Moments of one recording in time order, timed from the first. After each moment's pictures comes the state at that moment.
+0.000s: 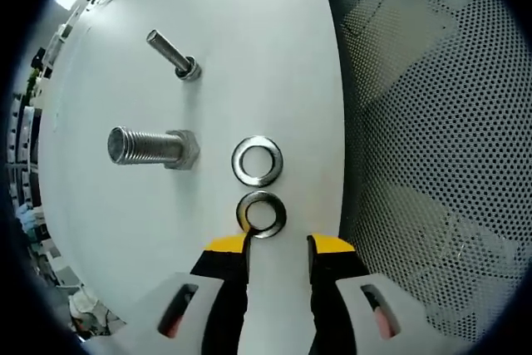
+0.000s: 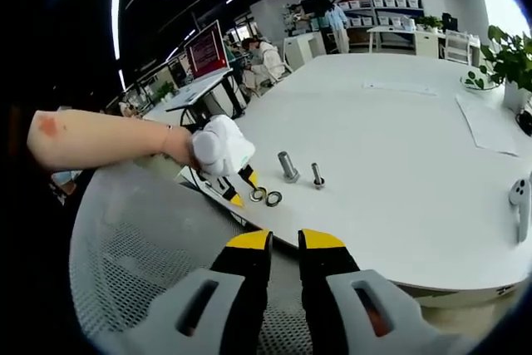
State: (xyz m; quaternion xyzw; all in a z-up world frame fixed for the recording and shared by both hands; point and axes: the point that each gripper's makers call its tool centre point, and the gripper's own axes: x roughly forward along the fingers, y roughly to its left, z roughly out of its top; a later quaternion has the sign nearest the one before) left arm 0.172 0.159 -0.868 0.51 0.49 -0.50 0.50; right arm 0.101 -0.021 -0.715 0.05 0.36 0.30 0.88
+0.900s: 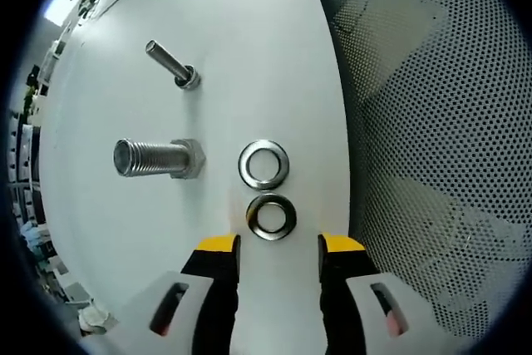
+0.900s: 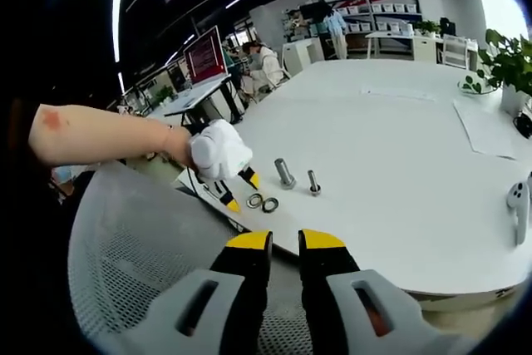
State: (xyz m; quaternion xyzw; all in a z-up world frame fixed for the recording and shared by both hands) left arm 0.180 0.157 -0.867 0.52 0.46 -0.52 0.49; right arm 0.108 -0.025 -0.711 0.05 0.35 0.29 0.89
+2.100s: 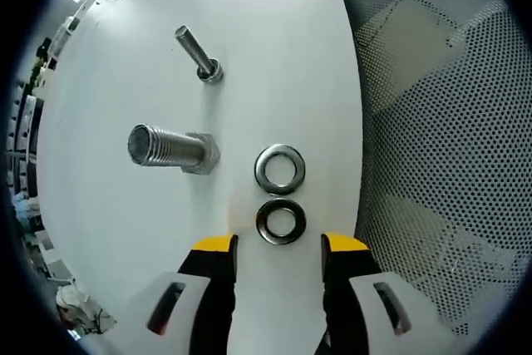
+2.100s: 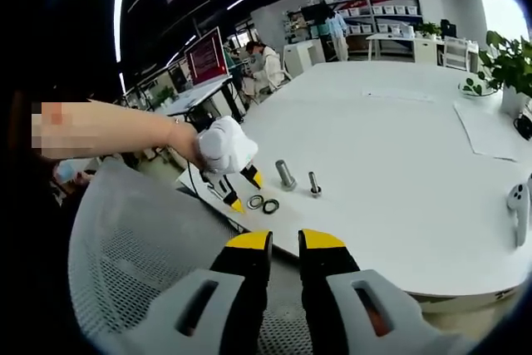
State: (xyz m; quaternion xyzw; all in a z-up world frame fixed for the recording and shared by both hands) left arm 0.186 0.154 -0.868 0.48 0.49 -0.51 0.52; right arm 0.108 -0.024 -0.710 0.05 0.34 0.29 0.89
